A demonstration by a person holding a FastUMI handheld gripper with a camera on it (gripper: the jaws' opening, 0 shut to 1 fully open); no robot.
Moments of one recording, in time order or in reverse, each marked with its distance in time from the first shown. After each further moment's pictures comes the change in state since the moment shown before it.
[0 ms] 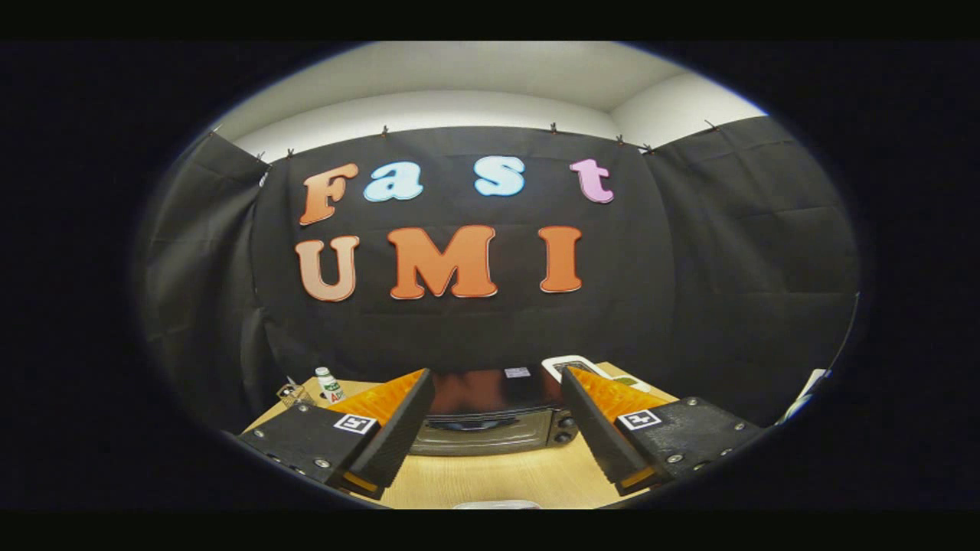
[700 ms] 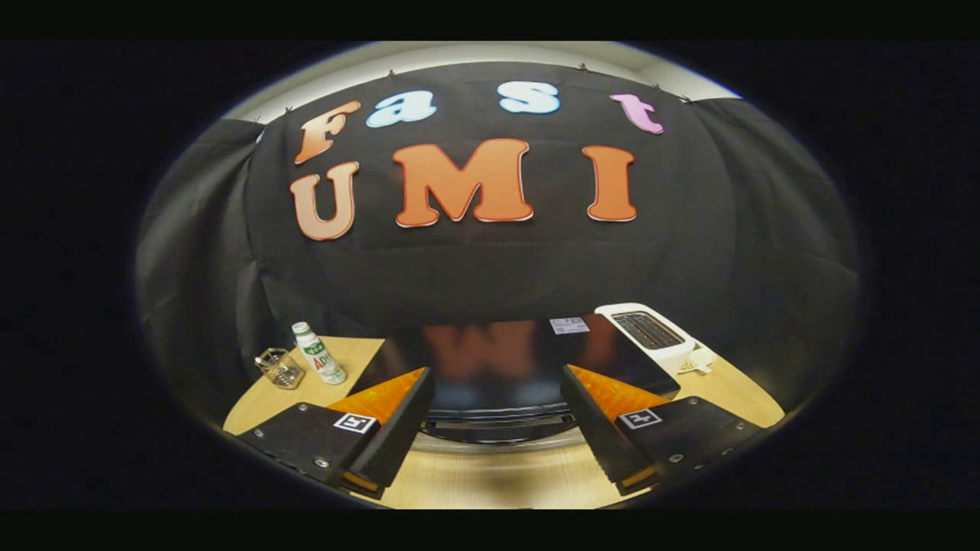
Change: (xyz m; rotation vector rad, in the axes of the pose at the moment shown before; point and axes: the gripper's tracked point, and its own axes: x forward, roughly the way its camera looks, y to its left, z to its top) arm 0.138 0.034 -0.128 -0.052 0.294 0.084
